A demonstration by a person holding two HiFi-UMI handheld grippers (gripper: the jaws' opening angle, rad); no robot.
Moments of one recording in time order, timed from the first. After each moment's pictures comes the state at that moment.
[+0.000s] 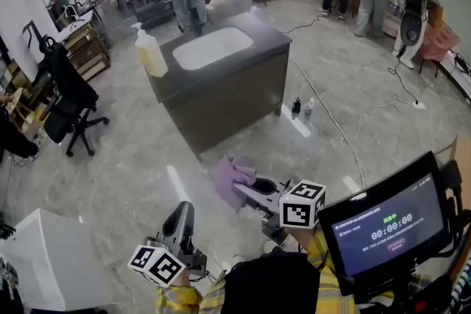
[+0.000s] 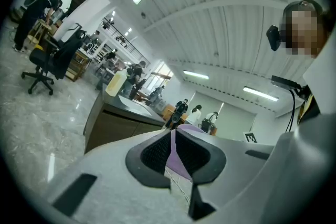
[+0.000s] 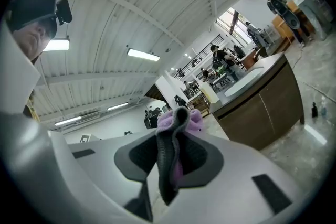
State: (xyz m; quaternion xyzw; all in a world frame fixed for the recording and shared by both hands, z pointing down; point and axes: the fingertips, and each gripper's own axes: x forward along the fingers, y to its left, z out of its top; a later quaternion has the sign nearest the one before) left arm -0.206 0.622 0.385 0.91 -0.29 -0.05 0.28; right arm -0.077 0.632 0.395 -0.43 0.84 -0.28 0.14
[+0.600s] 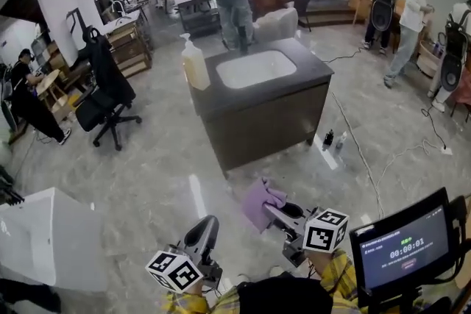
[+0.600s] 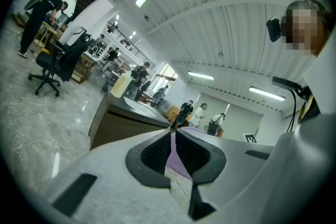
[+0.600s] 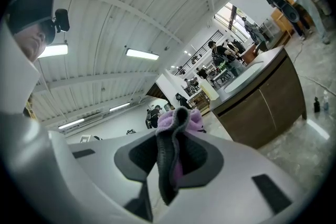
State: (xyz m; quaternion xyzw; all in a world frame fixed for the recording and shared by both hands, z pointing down) left arm -0.203 0.619 0.386 0.90 -0.32 -0.05 0.28; right arm -0.064 0.625 0.400 -0.42 0.84 -0.31 0.14
